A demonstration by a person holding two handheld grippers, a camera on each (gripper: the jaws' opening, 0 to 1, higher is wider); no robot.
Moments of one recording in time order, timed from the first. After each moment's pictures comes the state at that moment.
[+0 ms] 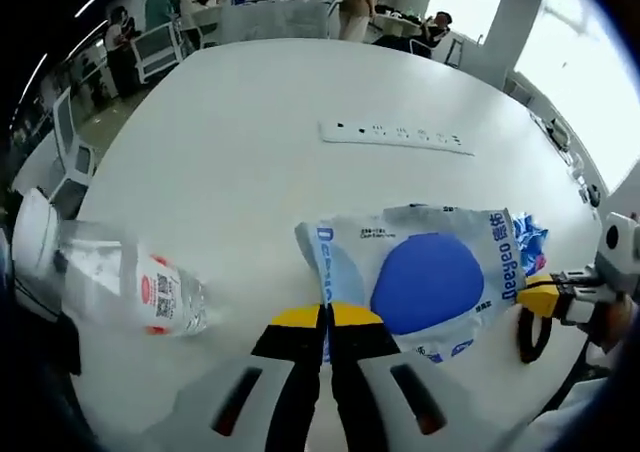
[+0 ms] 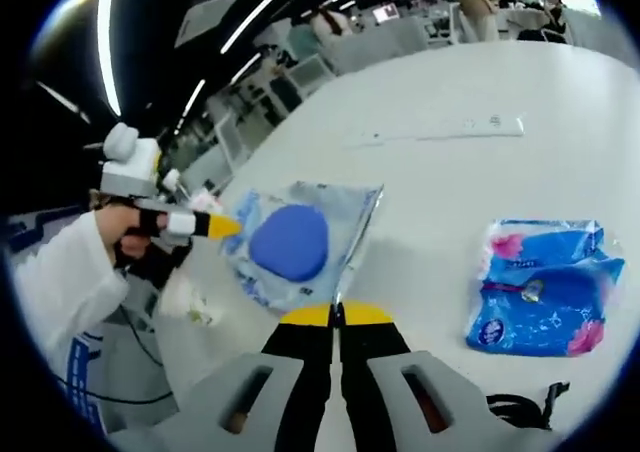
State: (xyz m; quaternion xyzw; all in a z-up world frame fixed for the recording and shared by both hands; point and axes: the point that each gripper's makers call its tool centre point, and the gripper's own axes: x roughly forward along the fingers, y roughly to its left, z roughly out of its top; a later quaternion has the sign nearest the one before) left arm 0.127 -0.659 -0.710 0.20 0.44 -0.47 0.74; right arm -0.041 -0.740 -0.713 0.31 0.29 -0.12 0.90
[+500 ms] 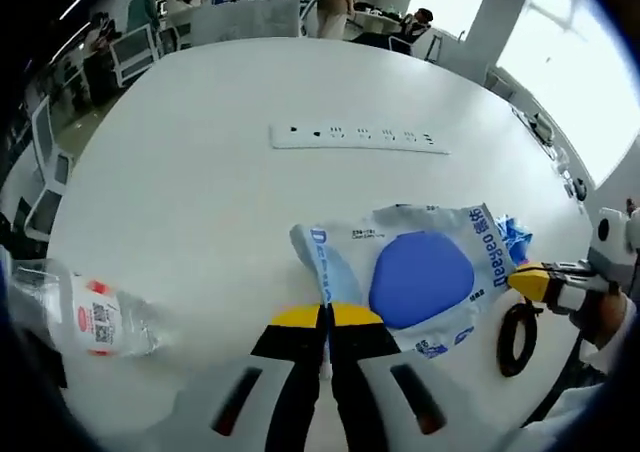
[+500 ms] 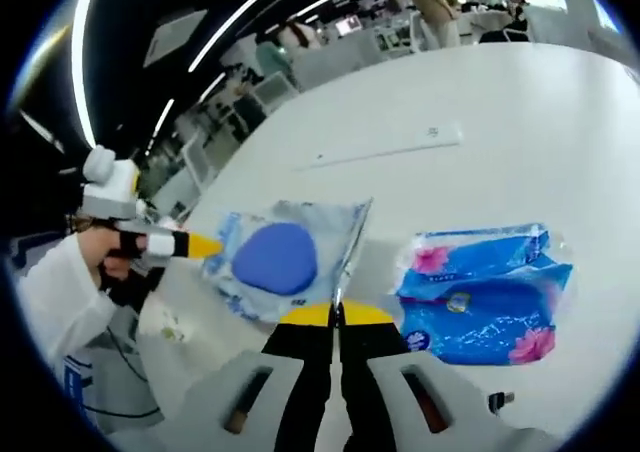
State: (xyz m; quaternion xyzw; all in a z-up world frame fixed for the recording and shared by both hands) left arm 0.099 -0.695 -0.727 0.20 0.46 -0.50 0.71; right arm -0.068 -0.781 -0.727 0.32 0.29 -0.18 0.88
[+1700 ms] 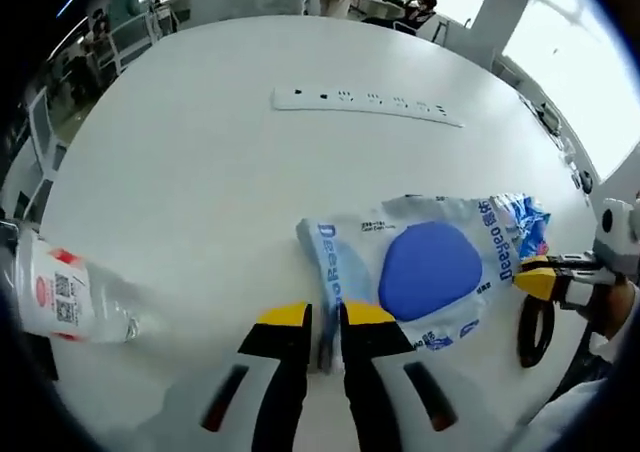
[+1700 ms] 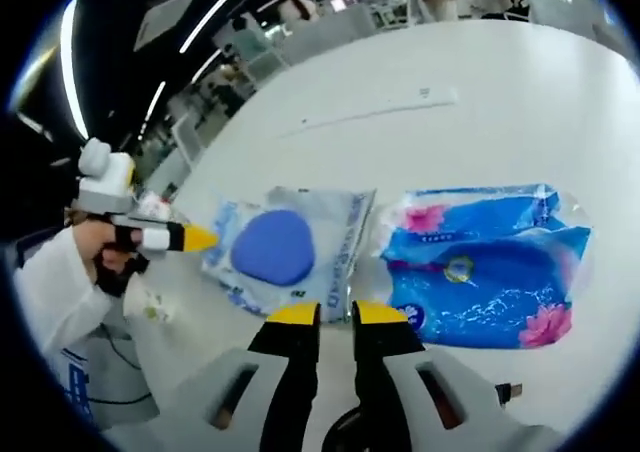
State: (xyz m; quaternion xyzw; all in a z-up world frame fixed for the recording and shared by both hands) left arm 0.094 -0.679 -0.757 0.21 0.47 -0.48 0.70; right arm -0.077 -0.767 -0.759 0.35 0.33 -0.17 0.86
